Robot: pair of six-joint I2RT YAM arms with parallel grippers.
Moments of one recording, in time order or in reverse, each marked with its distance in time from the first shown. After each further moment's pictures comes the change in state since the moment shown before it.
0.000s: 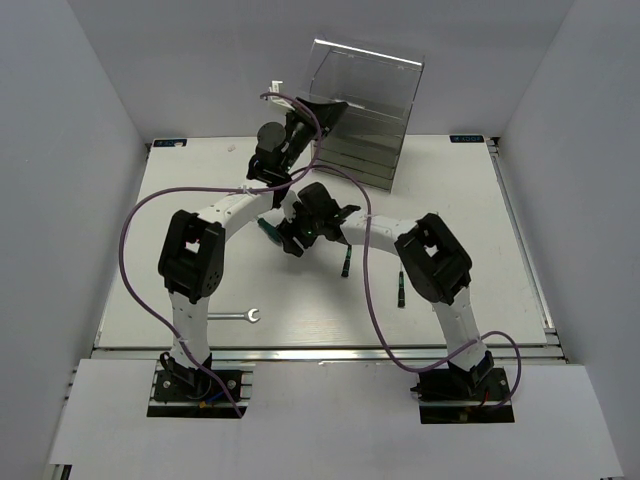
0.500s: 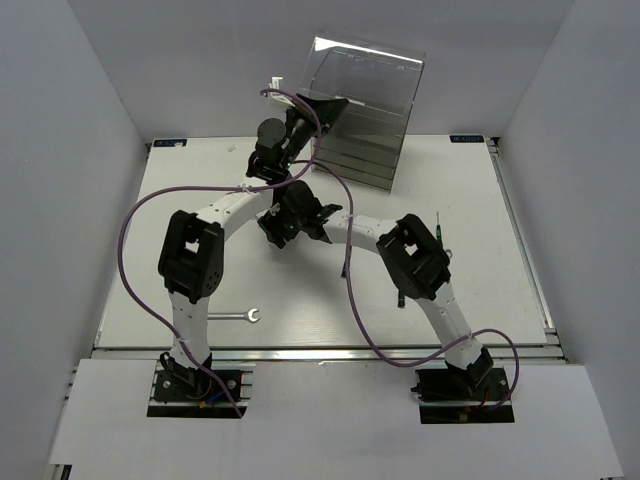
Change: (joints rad) left arm 0.000 0.000 0.034 -0.042 0.000 0.000; right arm 0.035 0.153 0.194 0.069 0.109 0.057
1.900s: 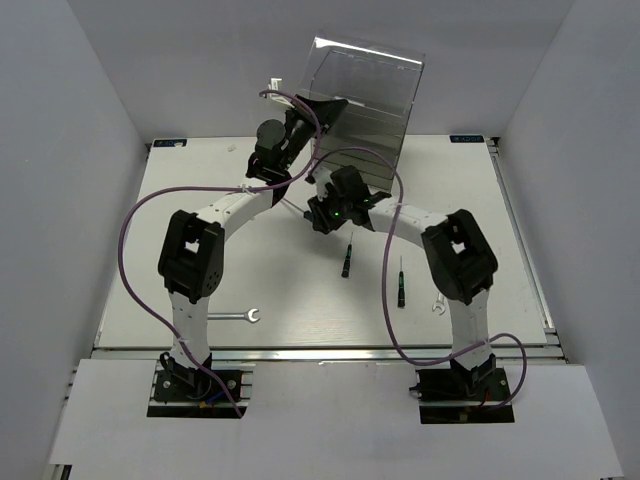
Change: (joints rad) left arm 0.003 0.000 -0.009 0.016 0.000 -0.011; right arm -0.173 -0.222 -0.229 -0.089 -0.076 0.072
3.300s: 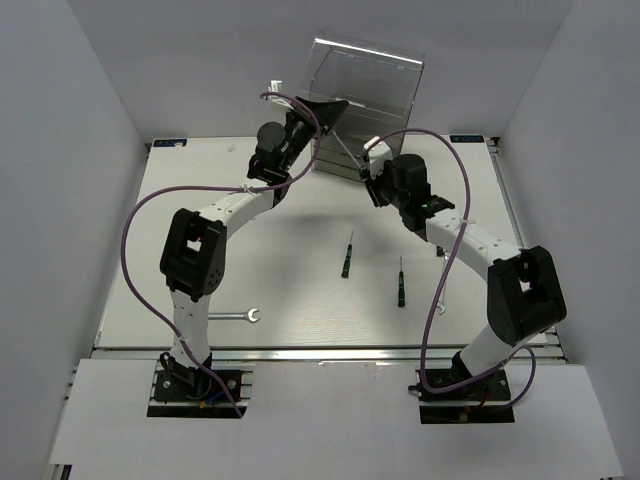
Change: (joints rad) left arm 0.003 0.021 -0.006 0.045 0.016 -0.042; right arm -0.192 -0.466 -0.352 0.219 0.230 -0.239
